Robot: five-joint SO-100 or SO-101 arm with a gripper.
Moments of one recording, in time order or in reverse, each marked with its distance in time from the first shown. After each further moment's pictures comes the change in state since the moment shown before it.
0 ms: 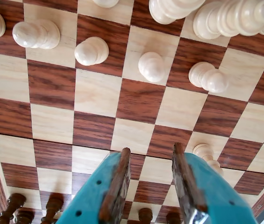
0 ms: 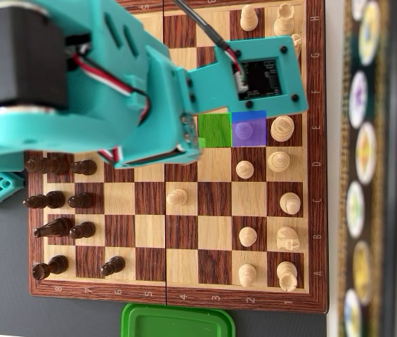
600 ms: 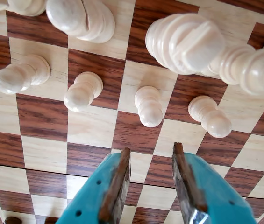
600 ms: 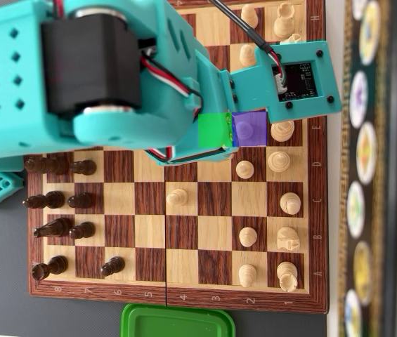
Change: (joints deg) arm 0.0 -12.0 -10.8 0.0 0.0
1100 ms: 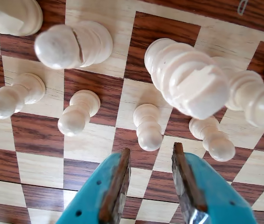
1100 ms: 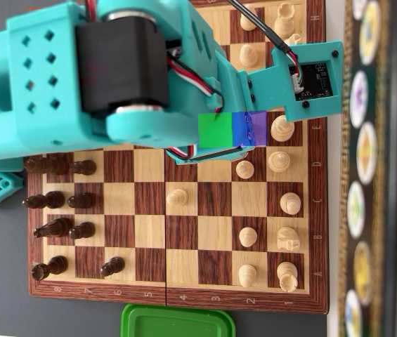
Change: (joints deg) arm 0.0 -5.3 -4.9 0.0 0.0
